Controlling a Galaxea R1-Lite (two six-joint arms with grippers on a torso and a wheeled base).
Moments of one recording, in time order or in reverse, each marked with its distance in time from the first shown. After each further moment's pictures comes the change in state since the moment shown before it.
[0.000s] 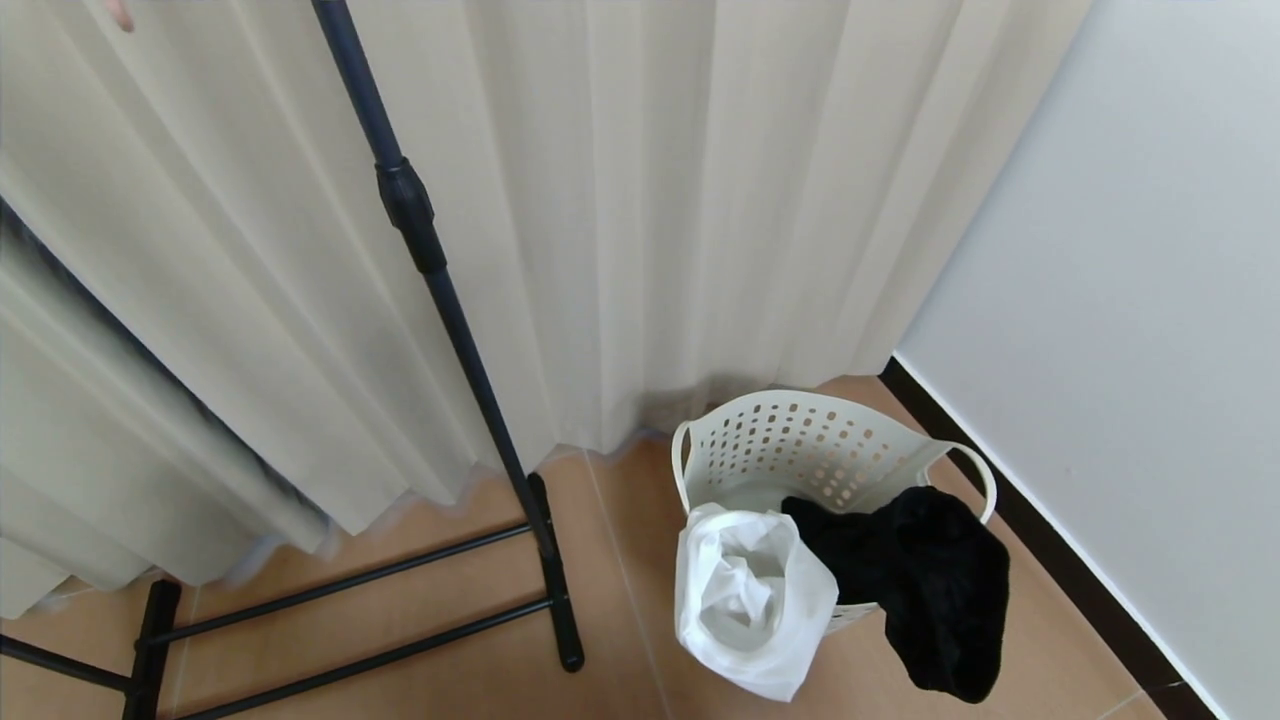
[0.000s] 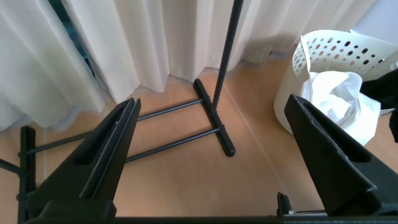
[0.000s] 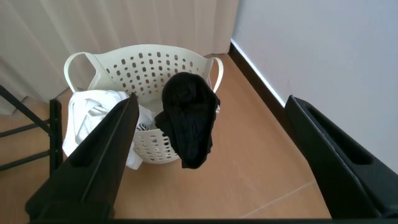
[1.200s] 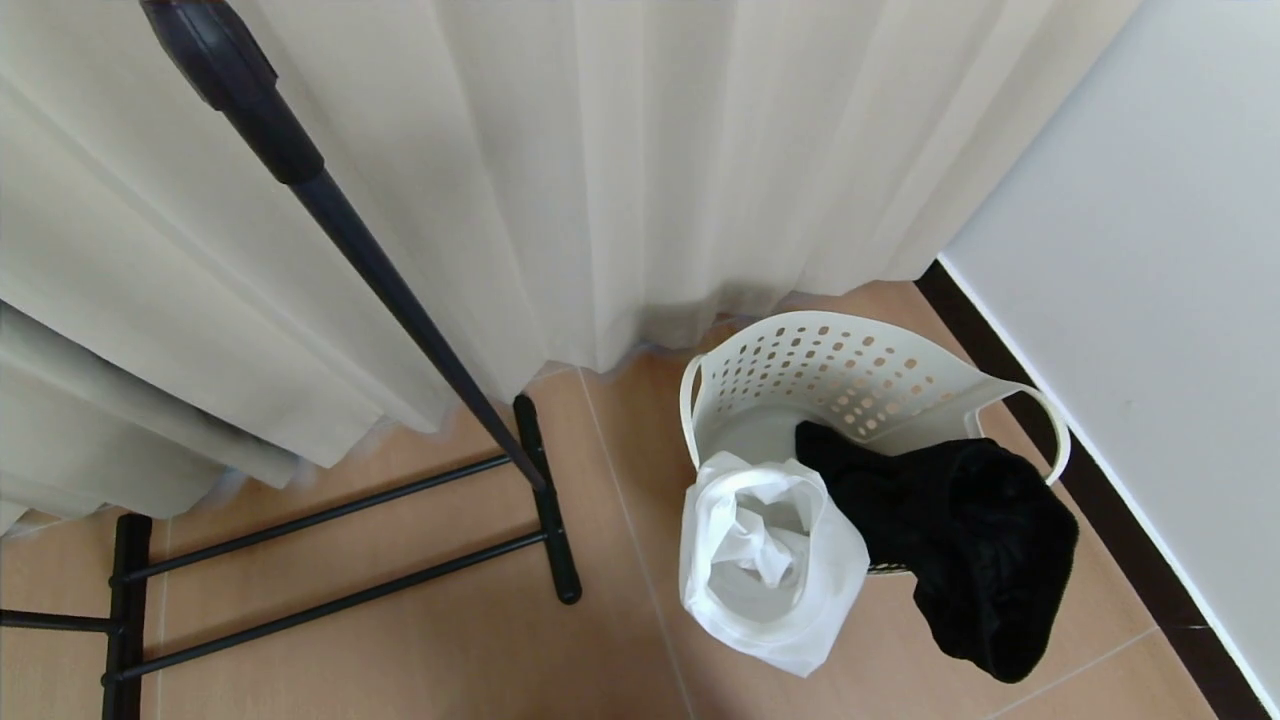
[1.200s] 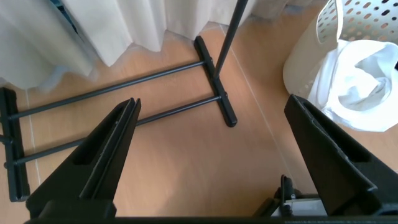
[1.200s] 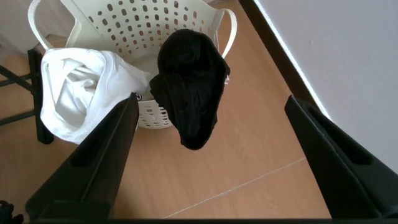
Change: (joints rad) left arm 0.000 0.000 -0.001 0.001 0.001 -0.019; right arm 0.000 0.000 -0.002 0.011 0.016 -0.019
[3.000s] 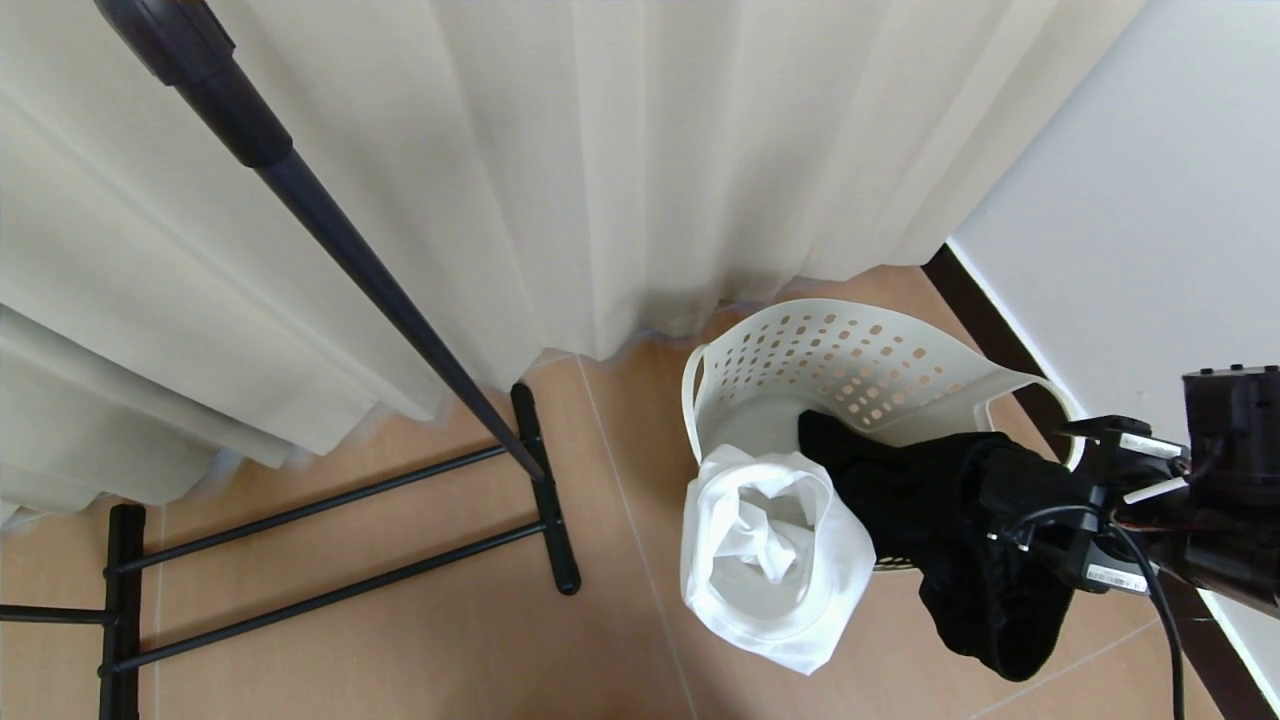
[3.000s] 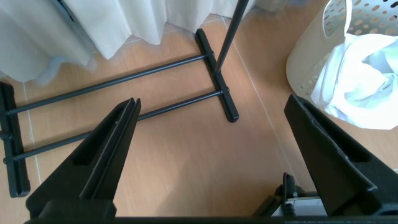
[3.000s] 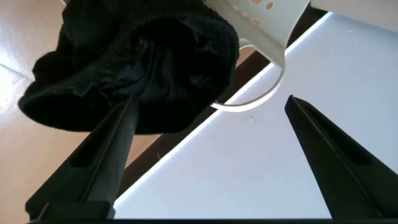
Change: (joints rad) left arm 0.000 0.000 0.000 -0.001 0.001 0.007; right arm 0.198 1.496 -0.587 -0.302 -0.254 -1.176
